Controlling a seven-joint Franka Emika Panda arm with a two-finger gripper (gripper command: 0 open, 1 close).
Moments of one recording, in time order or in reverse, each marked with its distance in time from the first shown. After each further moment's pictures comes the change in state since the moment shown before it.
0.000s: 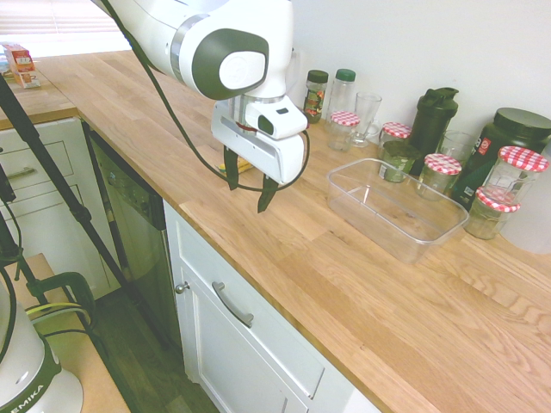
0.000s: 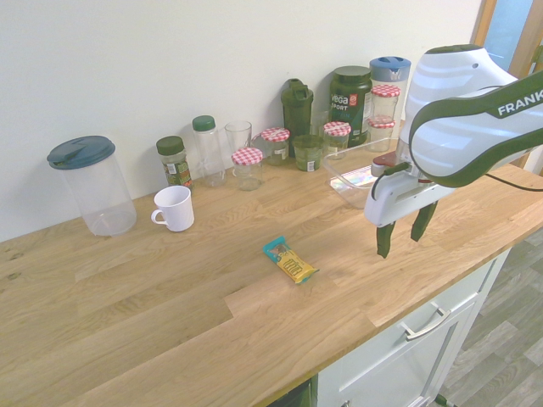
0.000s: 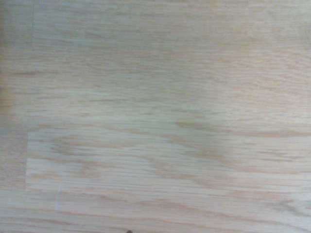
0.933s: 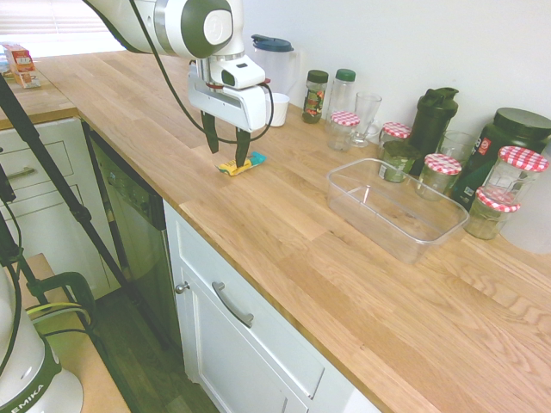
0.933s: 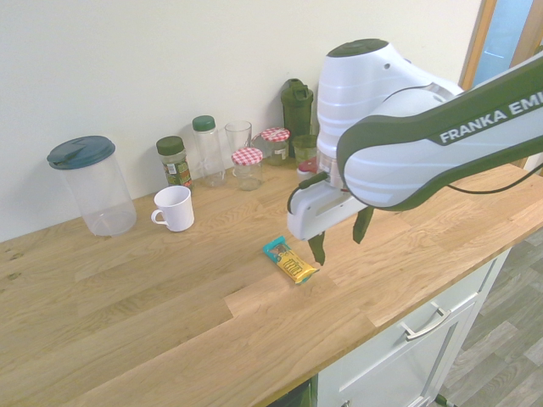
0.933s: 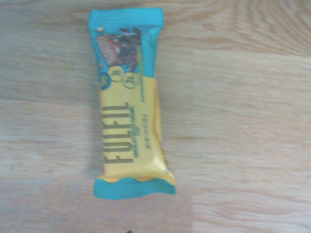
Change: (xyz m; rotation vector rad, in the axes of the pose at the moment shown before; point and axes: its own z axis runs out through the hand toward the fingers) arm -0.076 -0.128 -0.015 -0.021 0.100 -0.064
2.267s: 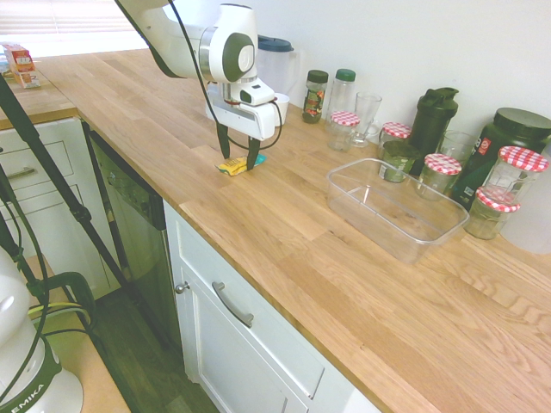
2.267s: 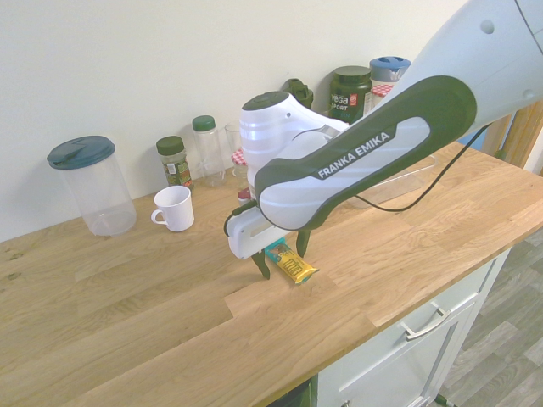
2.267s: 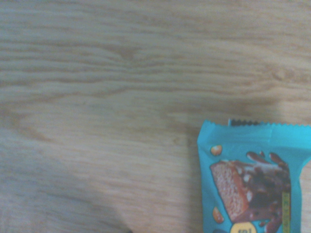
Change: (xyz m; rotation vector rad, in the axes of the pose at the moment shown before) arm 0.024 -0.103 0.068 -0.023 -0.021 -0.024
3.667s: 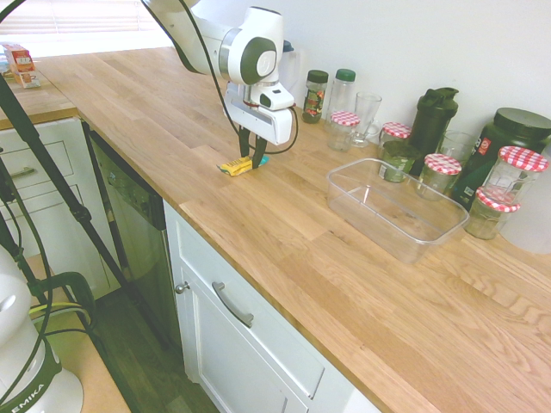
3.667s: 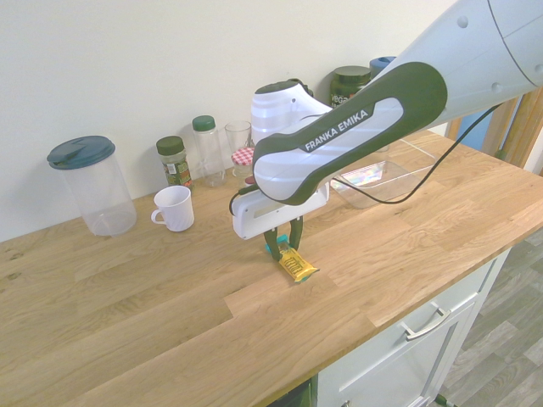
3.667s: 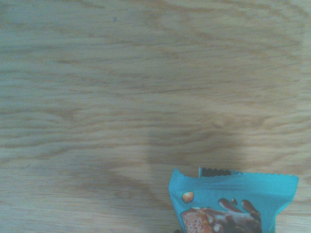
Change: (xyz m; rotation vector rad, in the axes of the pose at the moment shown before) arm 0.048 0.012 -0.008 0.020 -0.068 0.072
